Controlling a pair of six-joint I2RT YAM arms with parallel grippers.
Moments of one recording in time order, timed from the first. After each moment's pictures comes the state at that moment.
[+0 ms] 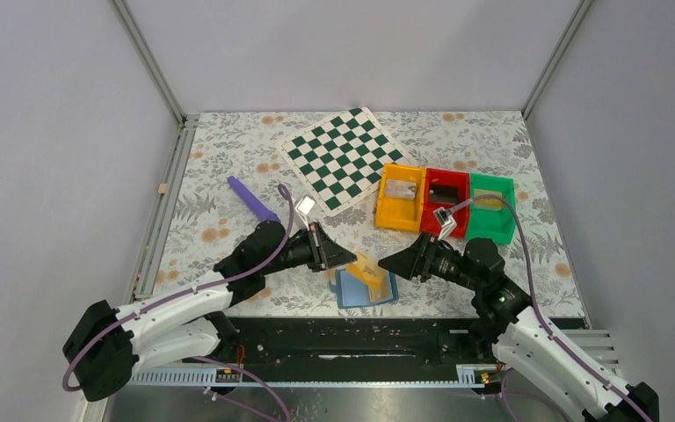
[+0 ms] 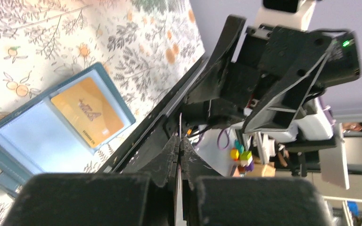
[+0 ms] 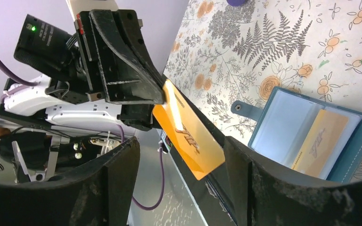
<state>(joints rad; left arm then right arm) -0.84 0.98 0.49 0.25 0.36 -1.02 0.61 0.54 0.32 0.04 -0.48 0.97</state>
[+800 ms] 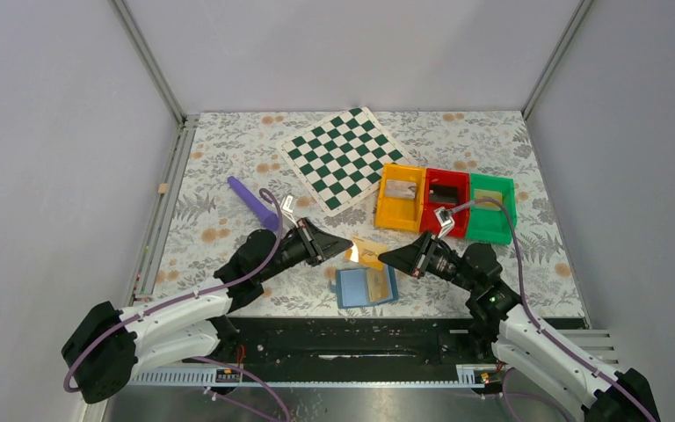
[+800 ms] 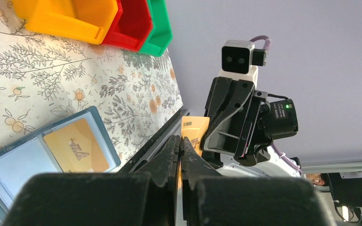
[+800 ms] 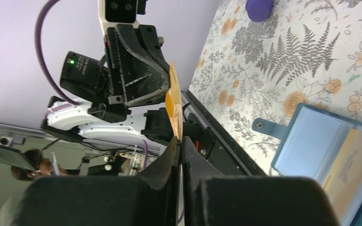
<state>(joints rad) -0.83 0.96 0.38 0.50 0.18 -1.18 0.61 0.59 0.20 0.34 -0.45 1.14</state>
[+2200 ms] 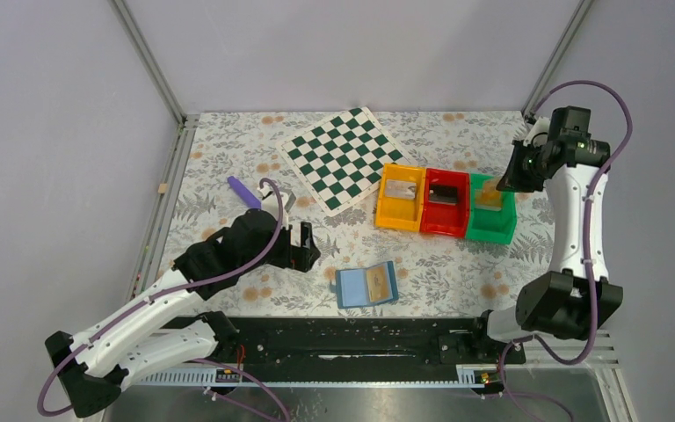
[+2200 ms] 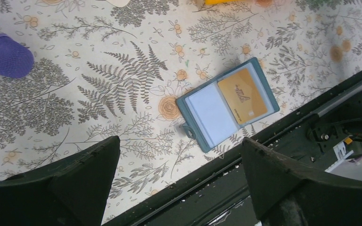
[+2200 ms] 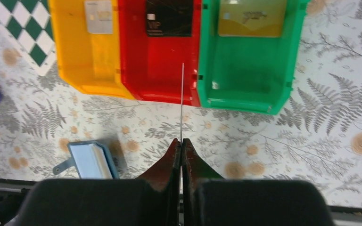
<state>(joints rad) -0.83 0.83 0.83 -0.64 -0.11 -0.49 -0.25 1.40 1.53 -1.14 -0.31 0.03</state>
